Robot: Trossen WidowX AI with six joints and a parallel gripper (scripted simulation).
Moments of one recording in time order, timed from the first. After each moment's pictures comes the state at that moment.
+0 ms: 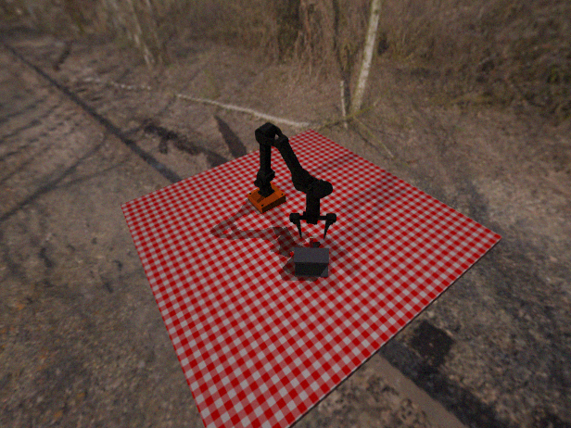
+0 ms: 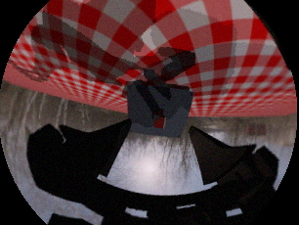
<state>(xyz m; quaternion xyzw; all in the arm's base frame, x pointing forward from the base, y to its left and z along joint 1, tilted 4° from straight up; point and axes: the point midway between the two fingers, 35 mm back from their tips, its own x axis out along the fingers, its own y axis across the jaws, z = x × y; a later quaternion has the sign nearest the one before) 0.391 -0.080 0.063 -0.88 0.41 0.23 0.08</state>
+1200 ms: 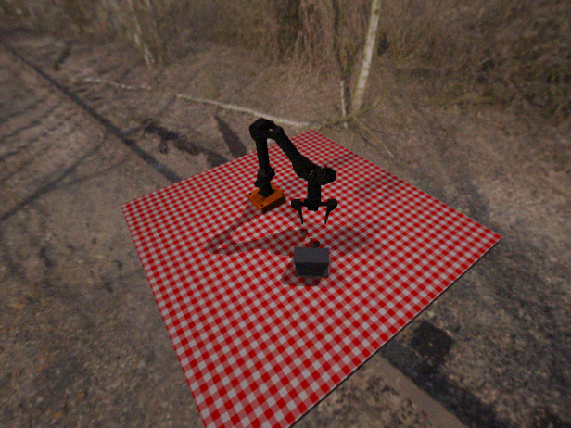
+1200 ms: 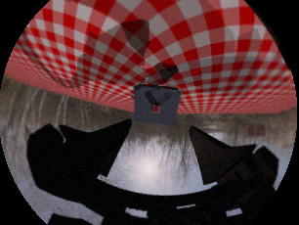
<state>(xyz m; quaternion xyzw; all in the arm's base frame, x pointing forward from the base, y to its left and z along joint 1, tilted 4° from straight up) 0.360 -0.034 0.088 -0.88 0.41 0.23 0.08</state>
